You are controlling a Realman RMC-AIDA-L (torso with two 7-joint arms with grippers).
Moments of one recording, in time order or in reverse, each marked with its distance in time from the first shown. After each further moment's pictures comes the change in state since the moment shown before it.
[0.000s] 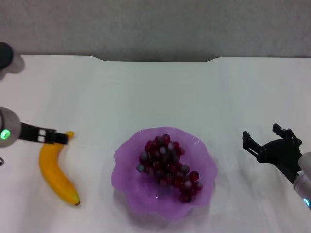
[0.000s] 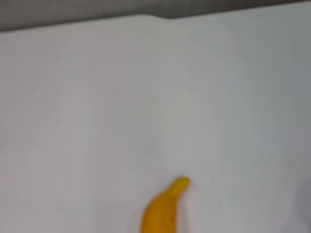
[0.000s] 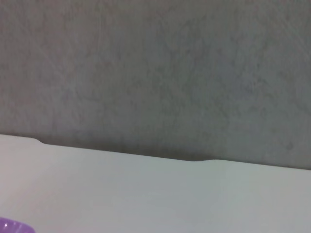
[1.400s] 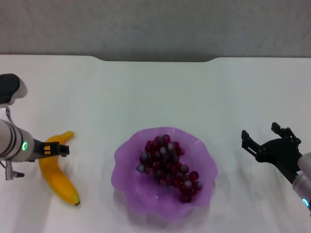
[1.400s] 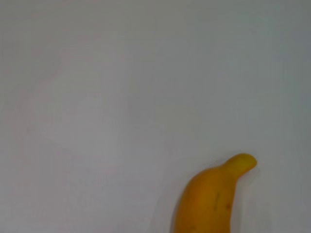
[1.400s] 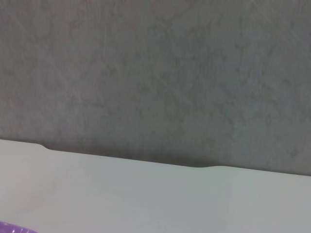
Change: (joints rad) left arm -0.162 0.008 0.002 0.561 0.004 0.332 -0.245; right arm -0.010 -0.002 -0.001 0.021 -0.001 -0.008 -0.013
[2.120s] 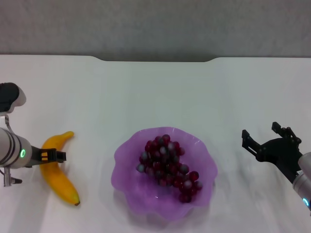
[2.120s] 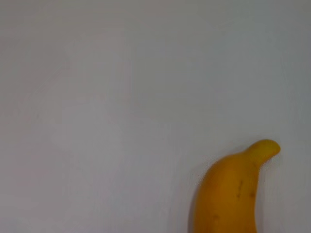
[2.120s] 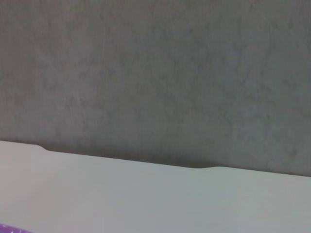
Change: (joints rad) left arm -0.006 0.001 0.001 0.087 0.000 0.066 0.024; right arm -0.001 0.000 0.004 0.001 0.000 0.000 -0.001
